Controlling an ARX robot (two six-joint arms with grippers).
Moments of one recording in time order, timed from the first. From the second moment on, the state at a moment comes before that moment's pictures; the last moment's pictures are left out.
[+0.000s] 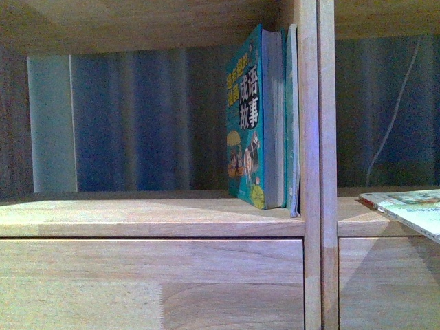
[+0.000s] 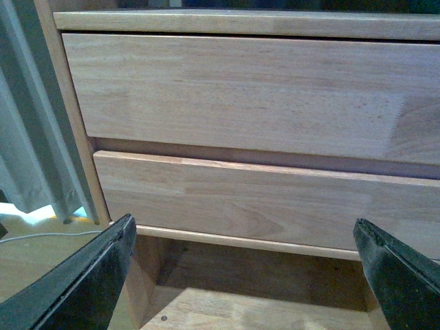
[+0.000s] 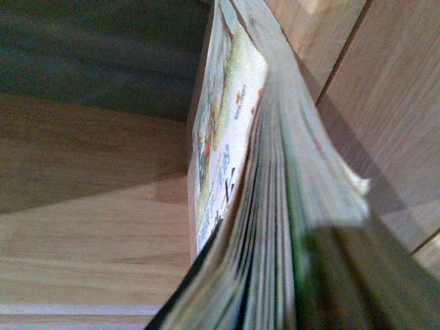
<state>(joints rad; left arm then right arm) 0.00 0.00 0.01 0.00 0.00 0.00 -0.13 1.16 0.60 0.52 -0.14 1.31</state>
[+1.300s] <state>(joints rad) 0.13 1.27 0.80 0.60 0.79 -0.69 0.09 0.77 0.53 0.73 -0.38 1.06</state>
